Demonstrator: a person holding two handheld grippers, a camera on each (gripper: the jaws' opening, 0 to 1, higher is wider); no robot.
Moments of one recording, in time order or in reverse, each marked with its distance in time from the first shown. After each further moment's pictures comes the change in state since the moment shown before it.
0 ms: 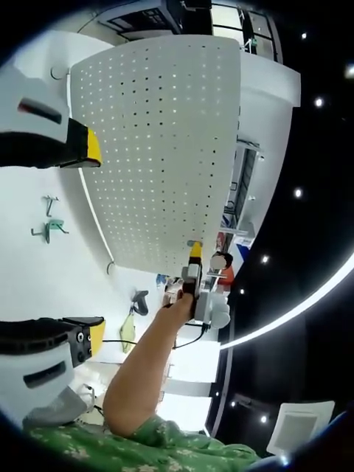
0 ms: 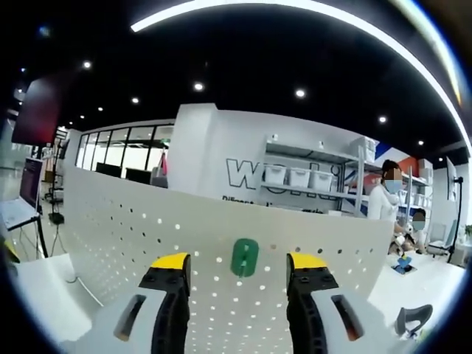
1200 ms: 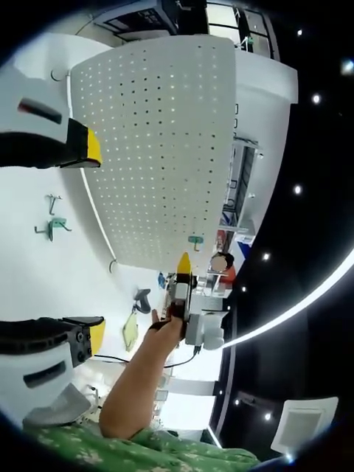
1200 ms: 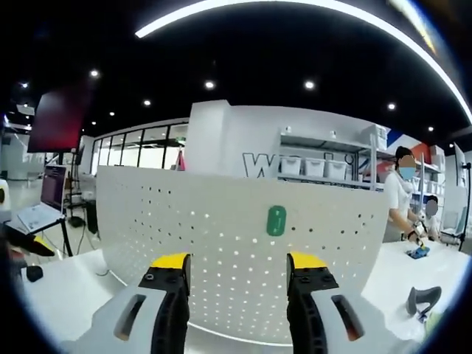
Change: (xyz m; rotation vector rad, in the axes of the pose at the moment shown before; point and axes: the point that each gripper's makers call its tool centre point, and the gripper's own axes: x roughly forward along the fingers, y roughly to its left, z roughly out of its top) left arm -0.009 -0.009 -0.004 0.017 0.008 -0.001; right arm -0.067 0.046 -0.022 0.050 0.043 0.113
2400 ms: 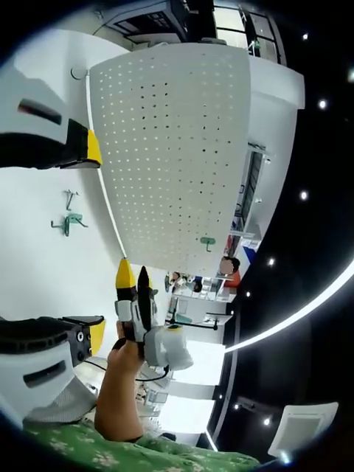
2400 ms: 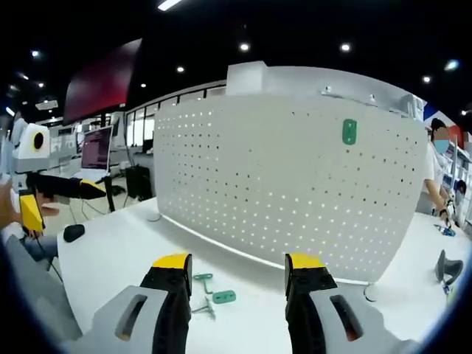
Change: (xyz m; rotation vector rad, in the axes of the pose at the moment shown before) left arm -0.014 -0.009 -0.028 -0.028 0.035 0.020; right arm -0.058 0.104 -0.116 -0.005 0.241 0.246
